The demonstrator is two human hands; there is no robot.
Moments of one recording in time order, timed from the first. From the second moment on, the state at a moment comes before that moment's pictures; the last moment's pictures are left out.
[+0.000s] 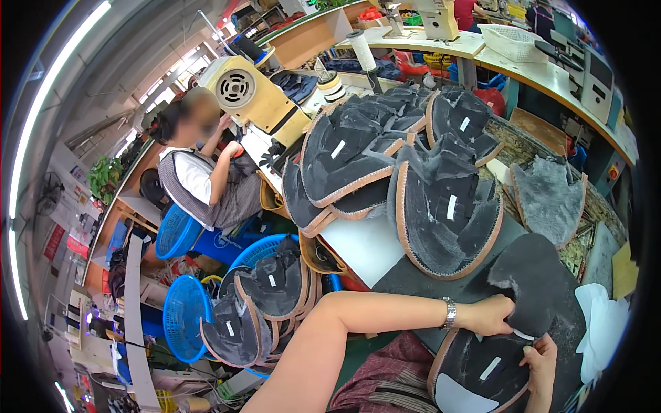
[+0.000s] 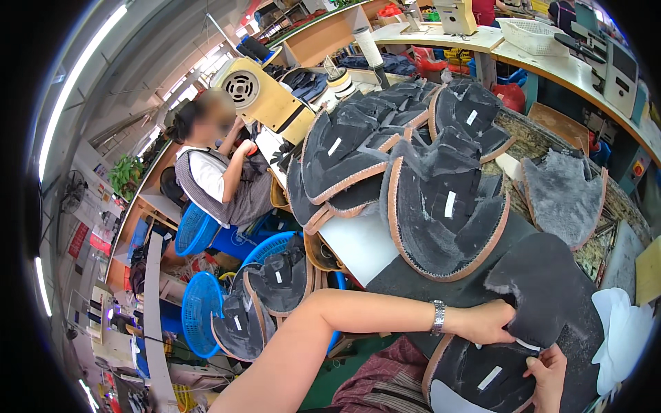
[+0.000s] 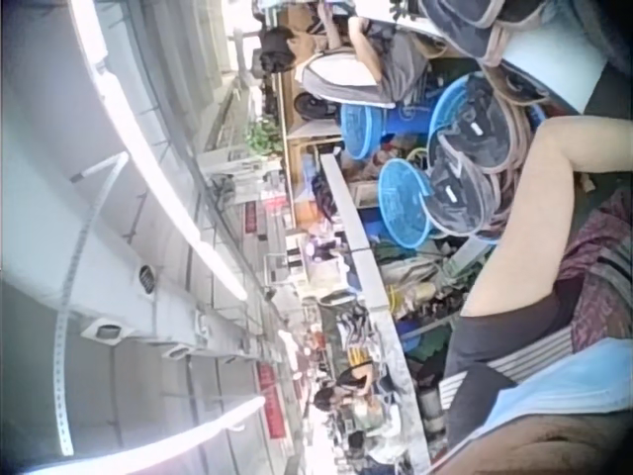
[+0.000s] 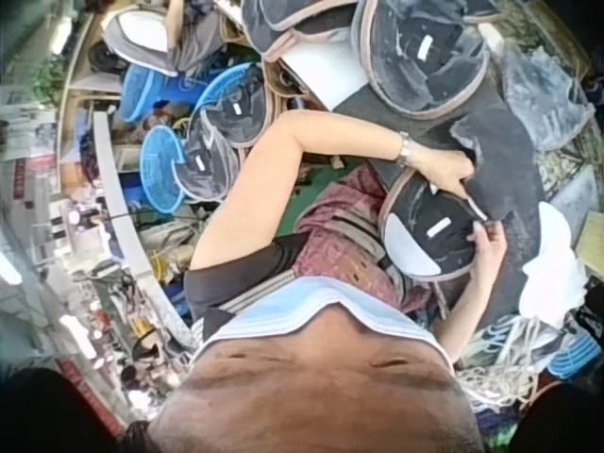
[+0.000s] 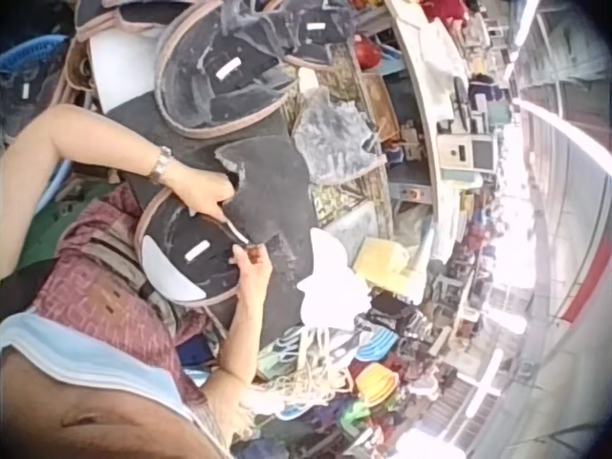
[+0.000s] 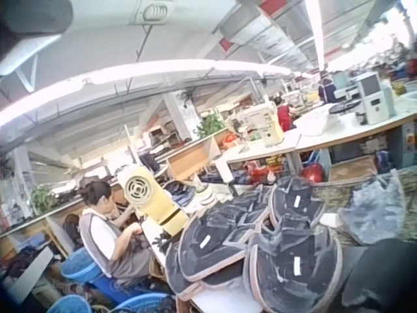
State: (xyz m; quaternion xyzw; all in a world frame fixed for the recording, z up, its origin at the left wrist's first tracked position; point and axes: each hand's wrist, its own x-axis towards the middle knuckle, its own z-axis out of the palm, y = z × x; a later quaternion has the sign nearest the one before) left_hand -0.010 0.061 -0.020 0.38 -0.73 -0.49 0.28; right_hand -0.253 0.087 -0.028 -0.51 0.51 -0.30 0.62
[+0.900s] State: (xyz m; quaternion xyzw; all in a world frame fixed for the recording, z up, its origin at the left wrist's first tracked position) left_hand -0.024 0.056 -0.066 0.30 -0.87 -0.16 0.37; right_hand -0.253 0.069 -0.038 -0.91 0.33 -0.23 0.07
